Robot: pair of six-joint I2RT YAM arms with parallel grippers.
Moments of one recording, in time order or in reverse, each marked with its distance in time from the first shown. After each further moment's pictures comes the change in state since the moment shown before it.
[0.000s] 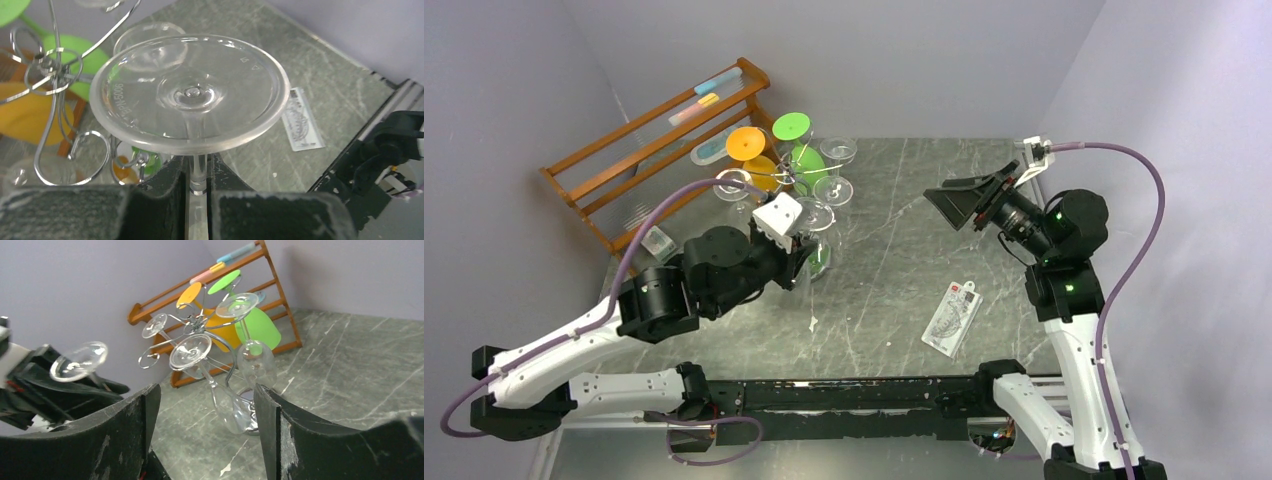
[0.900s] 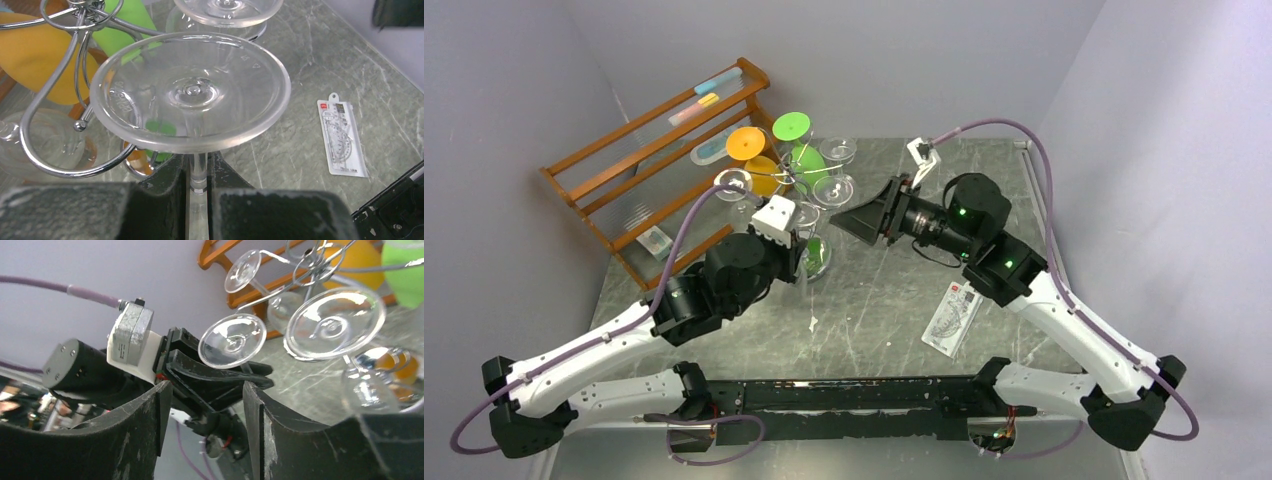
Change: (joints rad) left arm 0.133 -0.030 -0.276 0.185 -0.098 -0.100; right arm 0.640 0.233 0.130 -0.012 0.315 0.126
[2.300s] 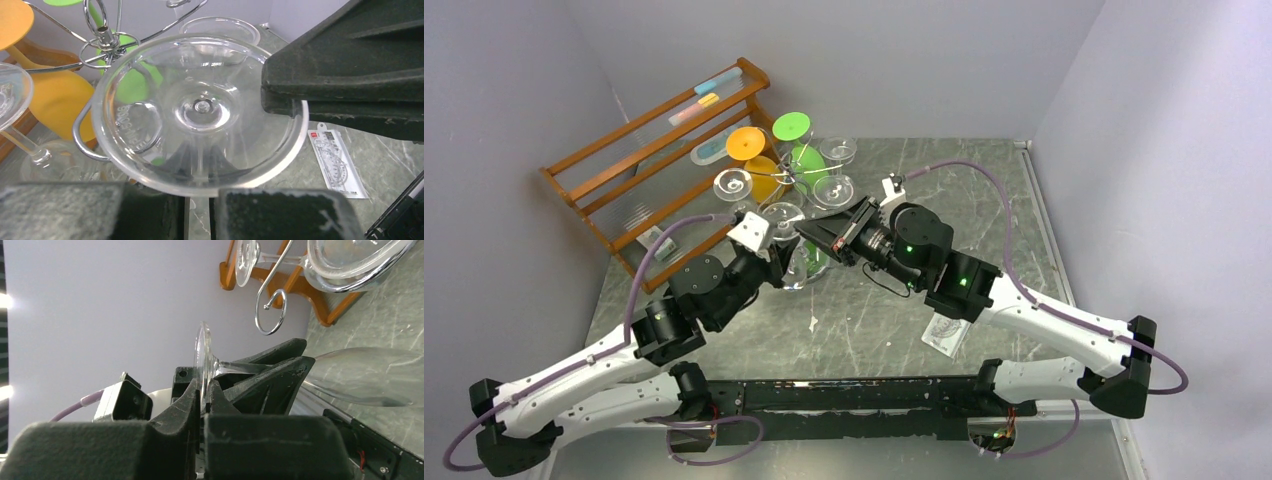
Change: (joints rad) left arm 0.006 -0.184 -0.199 0.291 0.052 0.169; right arm 0.338 0.114 -0.040 0.108 0.553 0.658
